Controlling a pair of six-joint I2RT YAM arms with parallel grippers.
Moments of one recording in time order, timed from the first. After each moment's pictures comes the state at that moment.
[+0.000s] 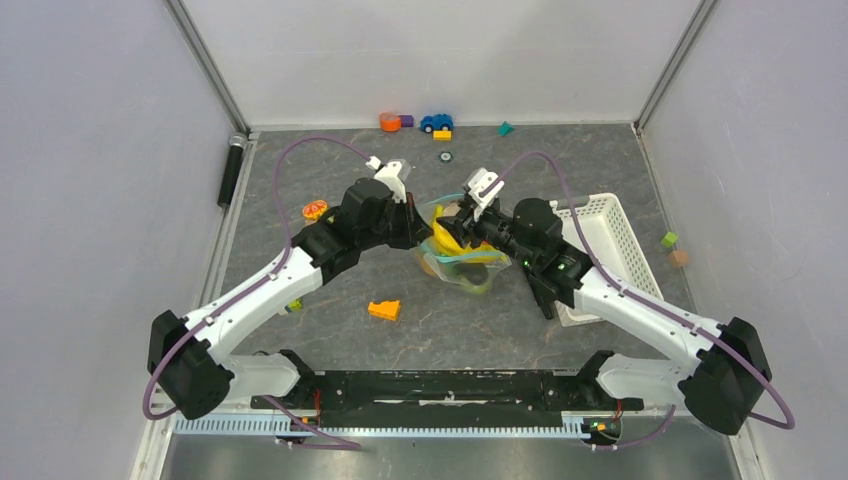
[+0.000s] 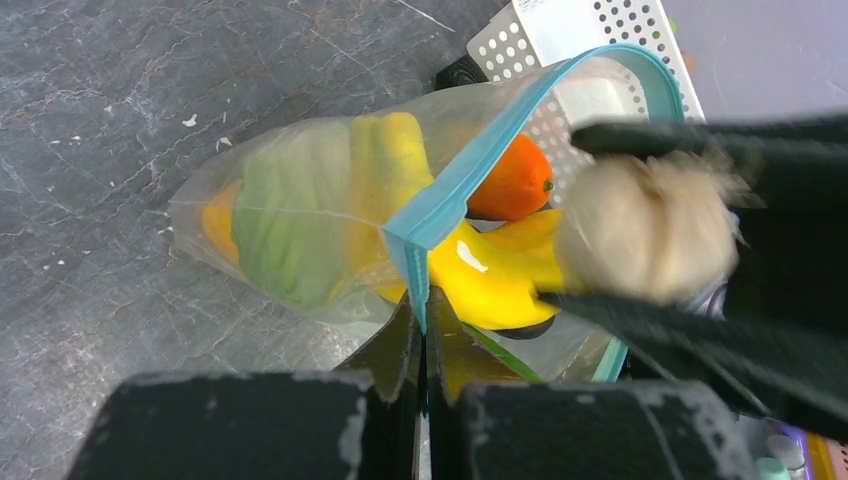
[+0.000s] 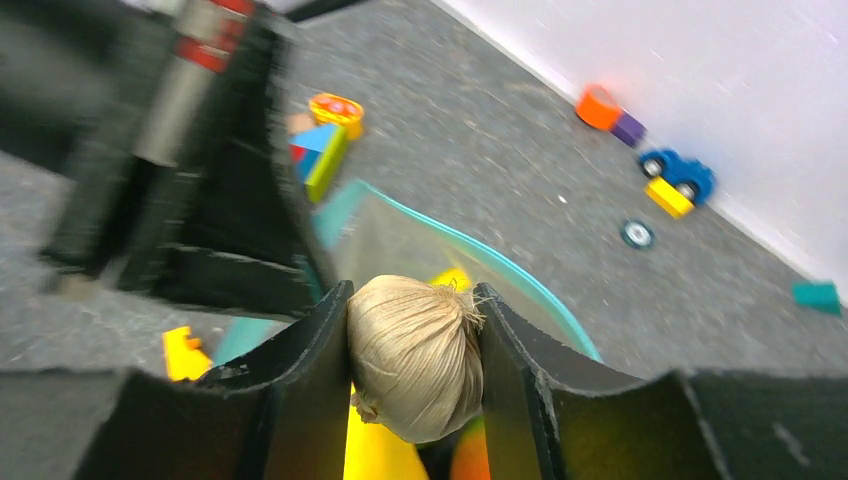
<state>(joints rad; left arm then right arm) -0.71 1.26 1.06 -0.31 0.07 -0.57 0.77 1.15 0.83 0.25 -0.15 -0.12</state>
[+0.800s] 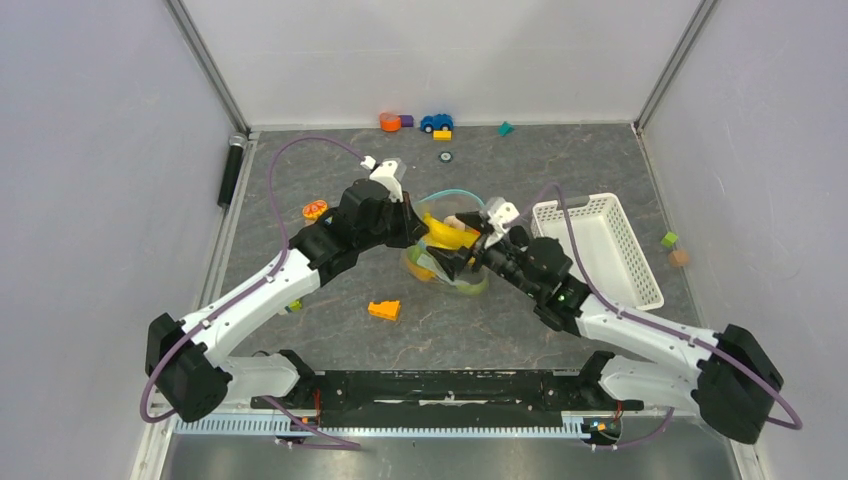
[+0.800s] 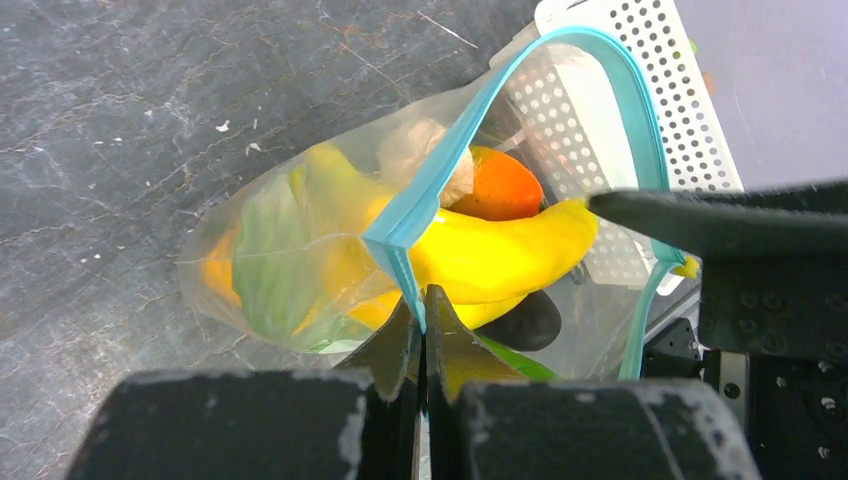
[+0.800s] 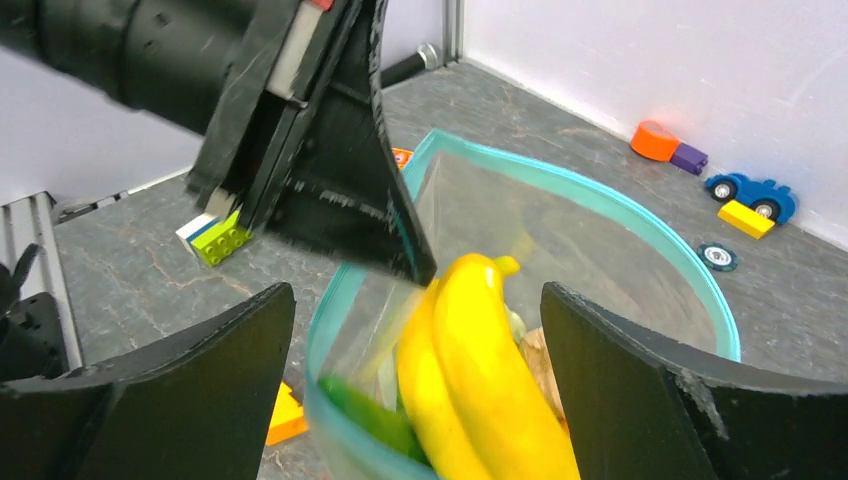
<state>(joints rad) -0.71 1.23 1.04 -0.32 0.02 -0.57 0.85 1.12 0.62 0.57 -0.04 0.03</state>
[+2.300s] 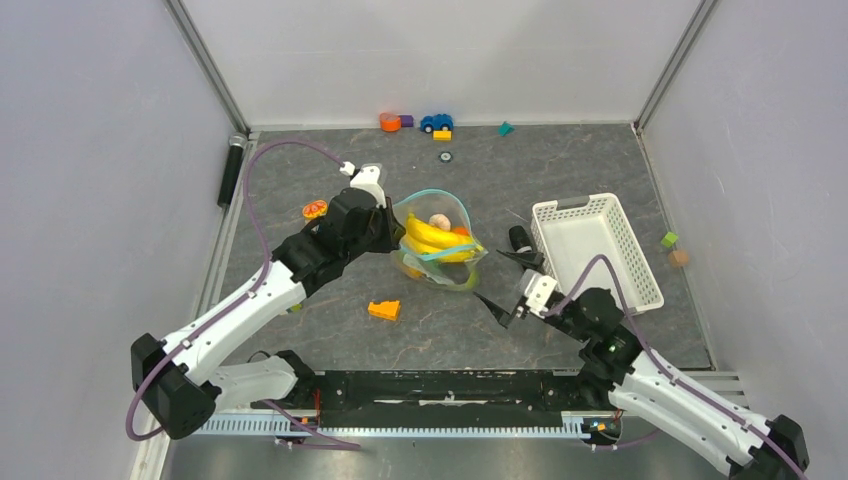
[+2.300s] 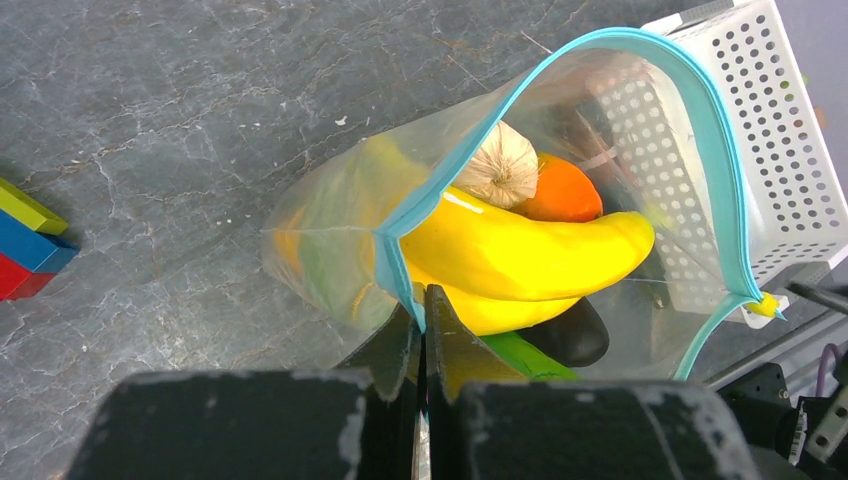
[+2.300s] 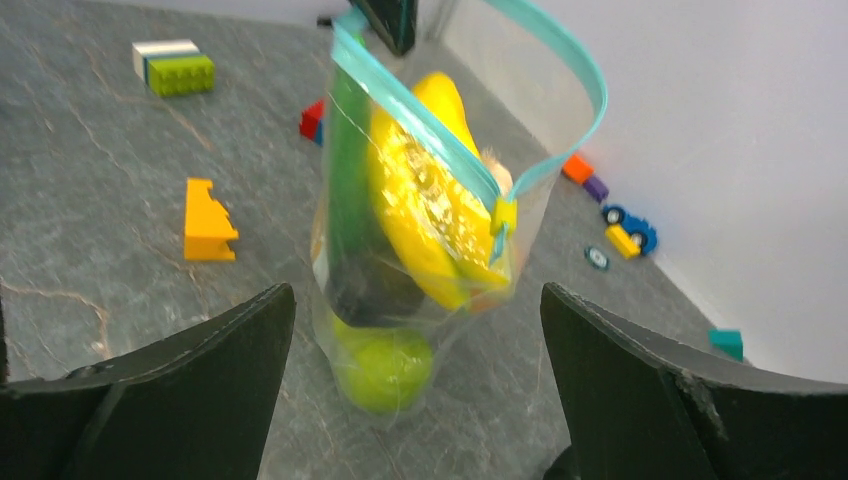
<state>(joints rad) -0.71 1.14 1.03 -0.44 -0.17 -0.53 0.81 0.44 0.21 0.36 -0.21 -0.38</state>
